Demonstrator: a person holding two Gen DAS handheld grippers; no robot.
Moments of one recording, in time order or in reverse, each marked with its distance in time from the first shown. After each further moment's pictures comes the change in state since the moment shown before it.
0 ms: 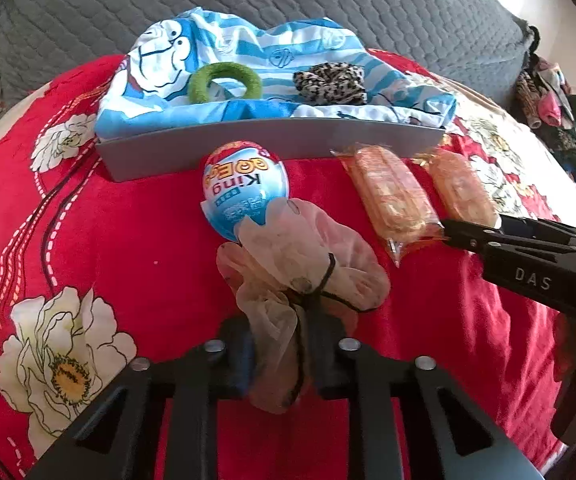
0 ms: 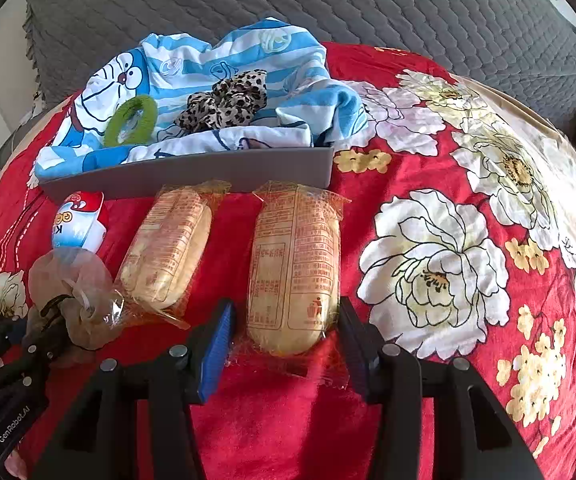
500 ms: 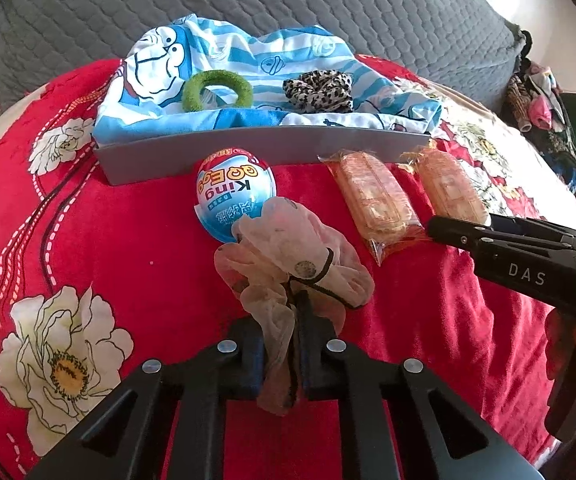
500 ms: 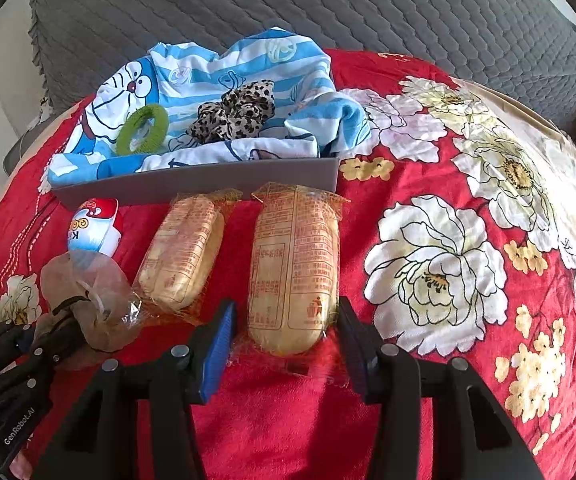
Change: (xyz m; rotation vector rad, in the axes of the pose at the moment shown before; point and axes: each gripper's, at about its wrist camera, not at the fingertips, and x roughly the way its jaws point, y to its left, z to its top) left arm -0.010 -0.001 -0.001 -0.002 -0.013 -0.032; right arm -0.012 0.000 0.001 0.008 -0.019 0.028
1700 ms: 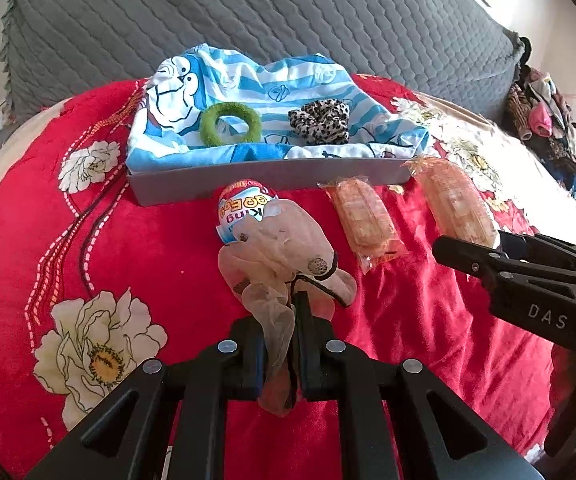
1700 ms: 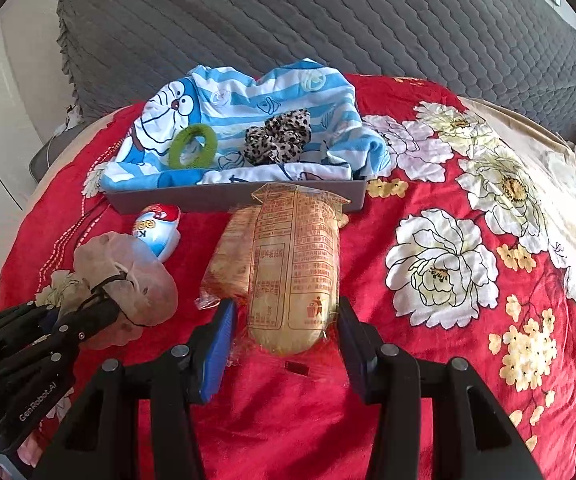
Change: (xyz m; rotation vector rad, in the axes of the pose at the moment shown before) left arm -0.039 0.000 0.003 0.000 -0.049 0.028; right arm -0.048 0.022 -0.010 -0.020 -0.057 0.065
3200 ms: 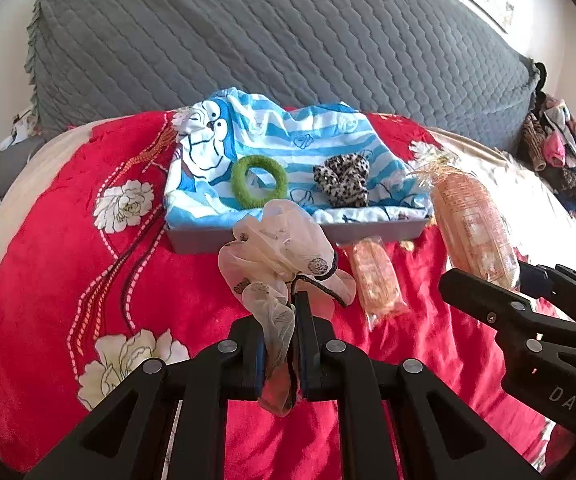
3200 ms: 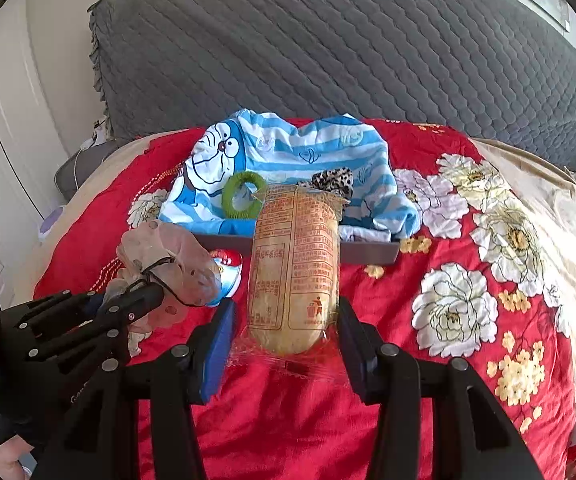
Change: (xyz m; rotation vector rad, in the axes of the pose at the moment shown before) left arm -0.032 0.008 0.035 -0.050 -0.082 0.065; right arm -0.046 0.042 0.027 -0.041 -0.095 0.046
